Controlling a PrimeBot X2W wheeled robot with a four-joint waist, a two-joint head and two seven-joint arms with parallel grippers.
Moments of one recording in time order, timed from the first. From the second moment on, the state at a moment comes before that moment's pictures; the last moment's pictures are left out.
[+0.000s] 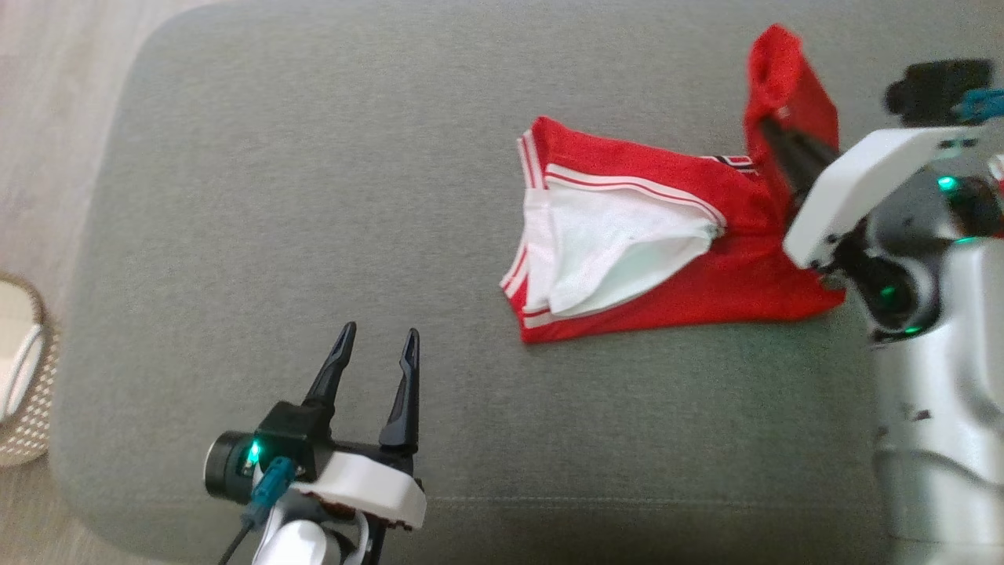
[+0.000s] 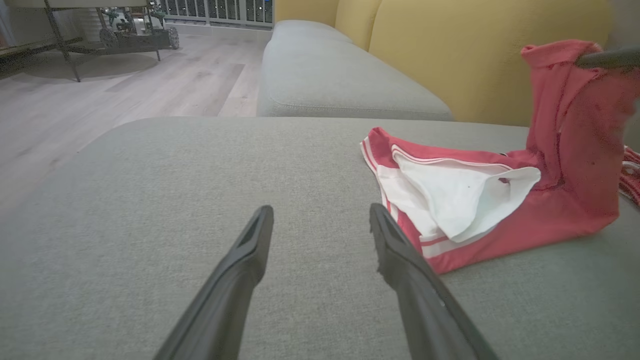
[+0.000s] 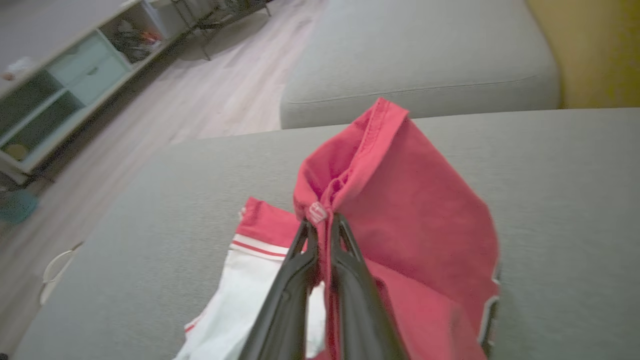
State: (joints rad) left arm -0.04 0.11 -0.44 0.09 -0.24 0.16 -0.25; right arm -0.56 -0.06 -0.09 0.18 0.37 0.13 0.60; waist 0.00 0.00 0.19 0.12
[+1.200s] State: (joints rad) left arm -0.02 0.10 -0.47 0.12 -0.28 0.17 -0.25; right arm -0.72 -0.07 0.19 0.59 0.56 0.13 0.17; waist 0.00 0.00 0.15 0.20
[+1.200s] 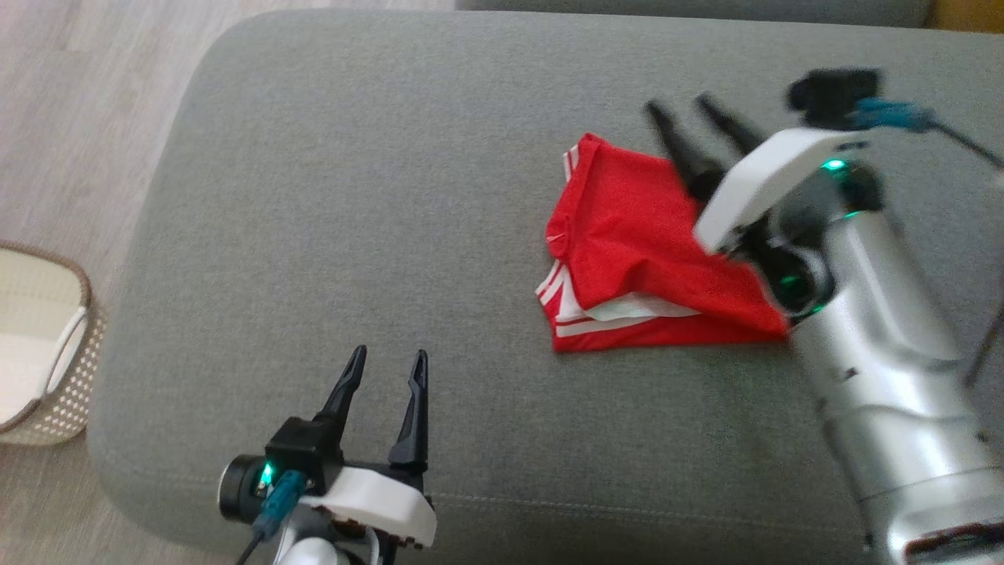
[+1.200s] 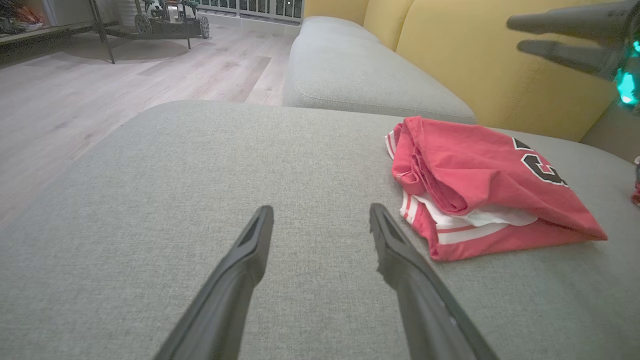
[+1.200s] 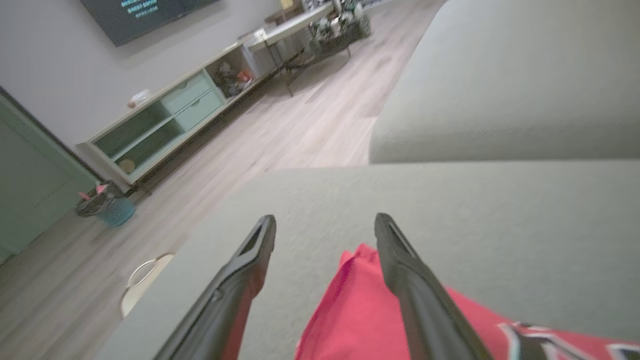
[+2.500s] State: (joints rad) left arm 0.16 0.12 -0.32 -0.03 -0.21 0.21 -0.25; right arm 0.08 -0.05 0.00 0.14 0.11 0.13 -0.25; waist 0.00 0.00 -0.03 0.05
